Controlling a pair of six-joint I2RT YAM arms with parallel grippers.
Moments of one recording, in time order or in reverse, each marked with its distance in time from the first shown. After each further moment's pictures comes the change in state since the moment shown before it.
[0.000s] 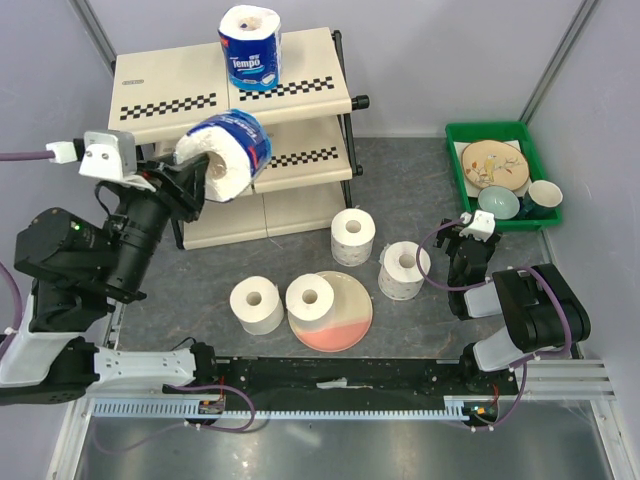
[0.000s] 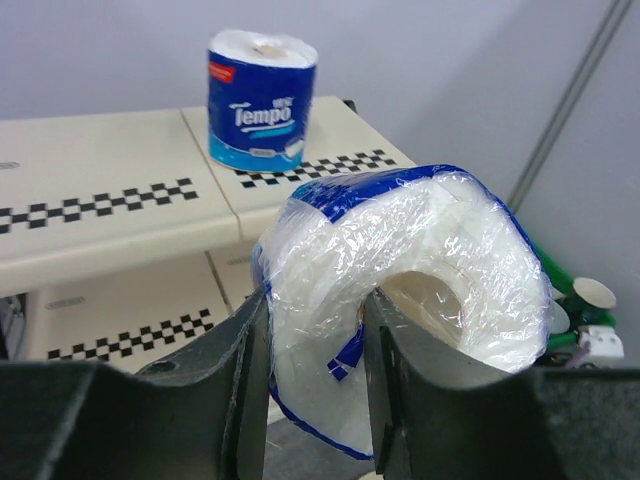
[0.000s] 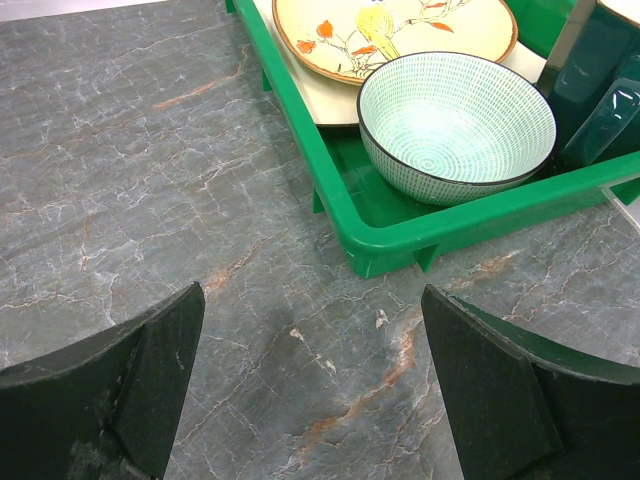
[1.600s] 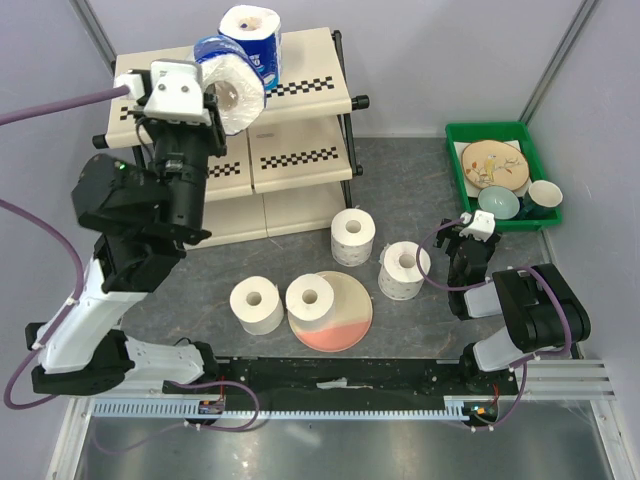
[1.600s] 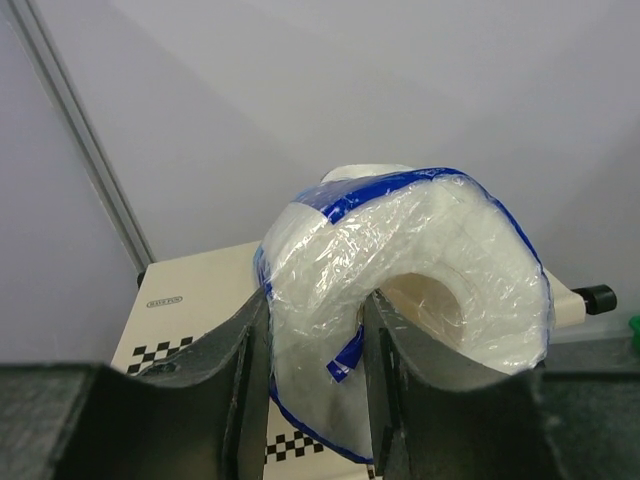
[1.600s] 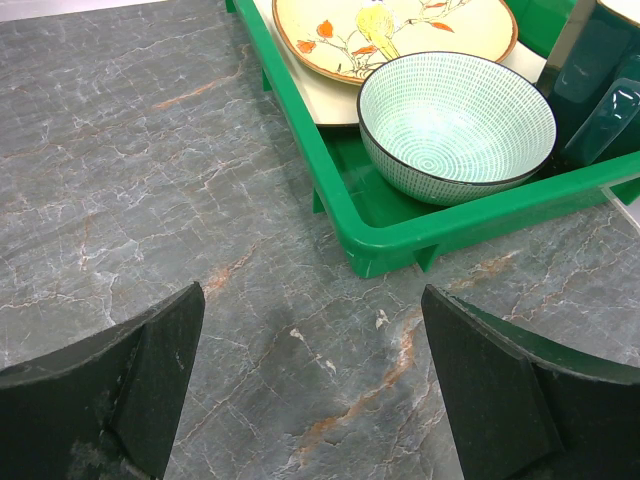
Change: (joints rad) left arm 0.166 0.284 0.191 0.424 -0.023 0.576; right arm 0.000 0.000 0.000 0.000 0.000 0.000
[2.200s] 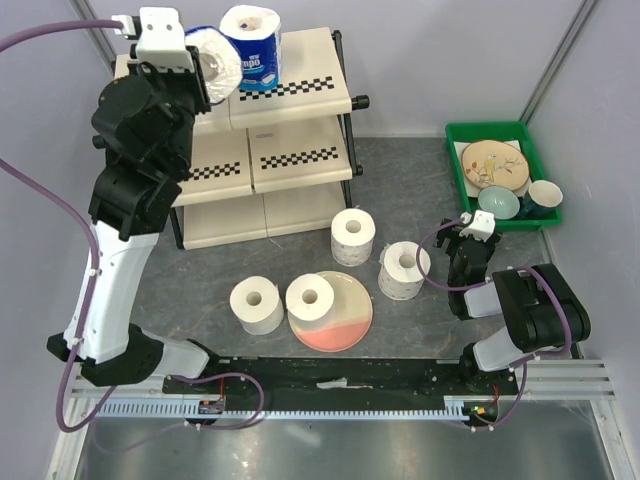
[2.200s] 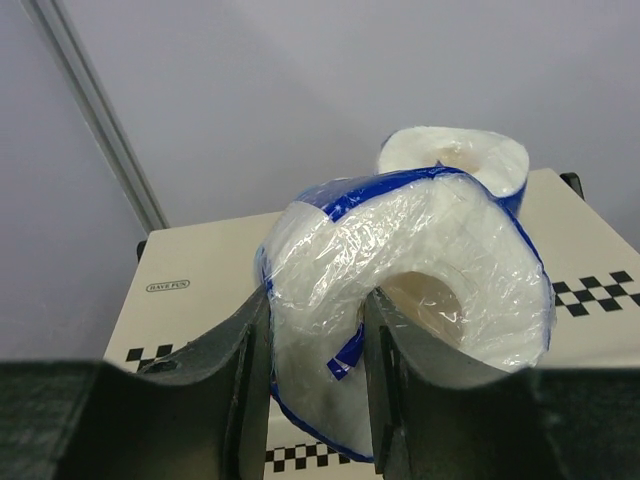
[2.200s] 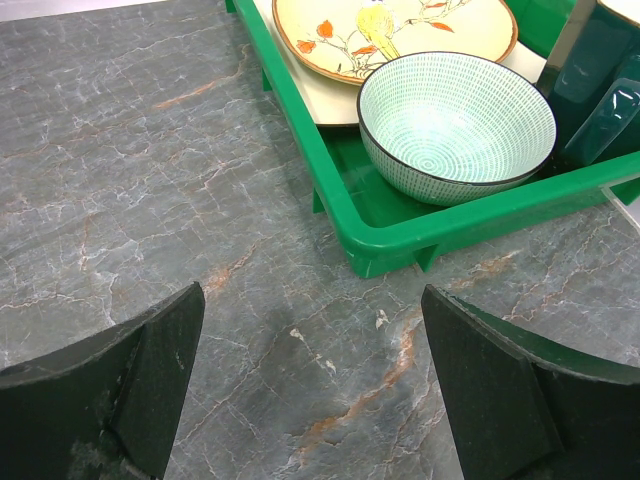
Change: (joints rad) left arm 0.547 0.159 0.171 -0.386 0.380 -0.418; right arm 0.000 0.000 0.000 0.000 0.000 0.000
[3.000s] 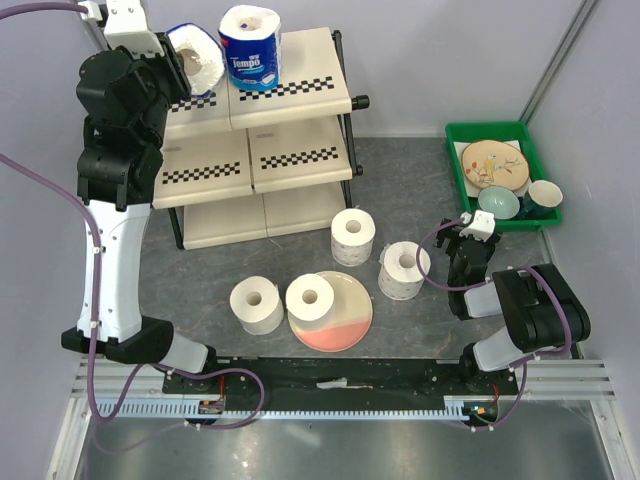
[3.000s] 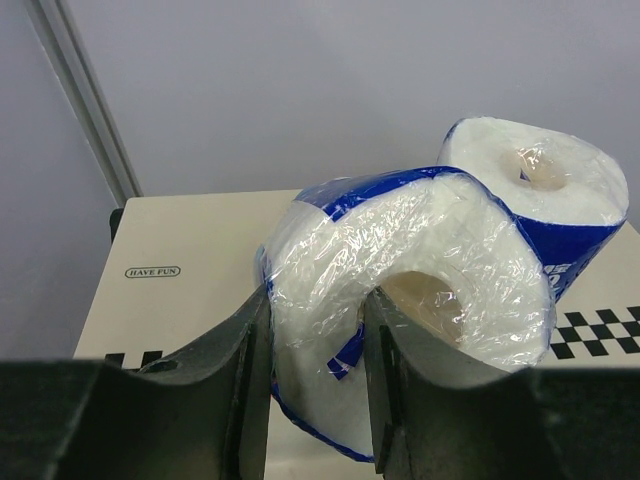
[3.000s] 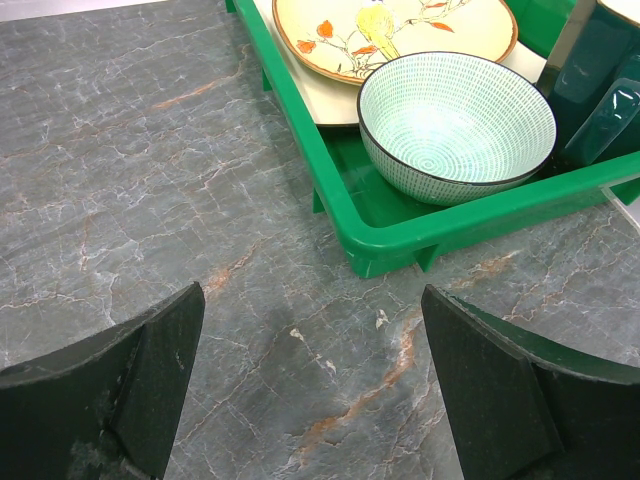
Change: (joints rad) left arm 0.325 0.102 0.114 -0.141 0.305 -0.247; right arm 0.000 0.000 0.000 0.000 0.000 0.000
